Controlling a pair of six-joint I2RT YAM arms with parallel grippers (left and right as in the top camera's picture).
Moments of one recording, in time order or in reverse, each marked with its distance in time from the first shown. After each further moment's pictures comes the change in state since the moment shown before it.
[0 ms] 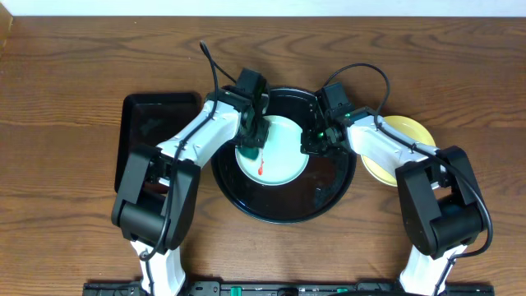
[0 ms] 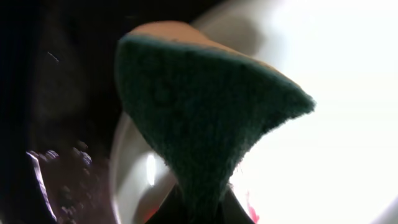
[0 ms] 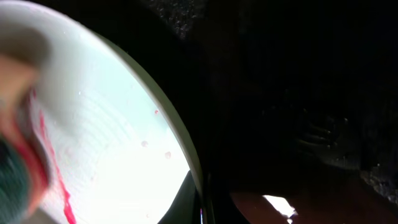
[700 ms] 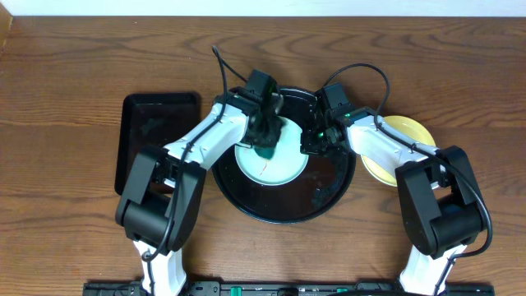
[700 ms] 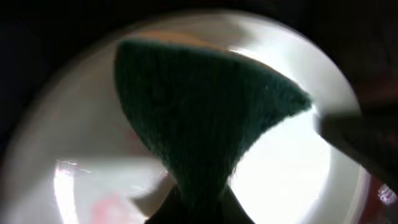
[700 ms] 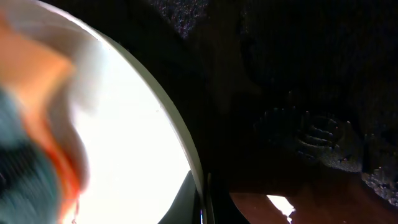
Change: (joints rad) left arm -0.031 0.005 -0.001 0.127 0.071 -0.026; right arm 0.000 0.002 0.000 -0.002 -0.006 0.000
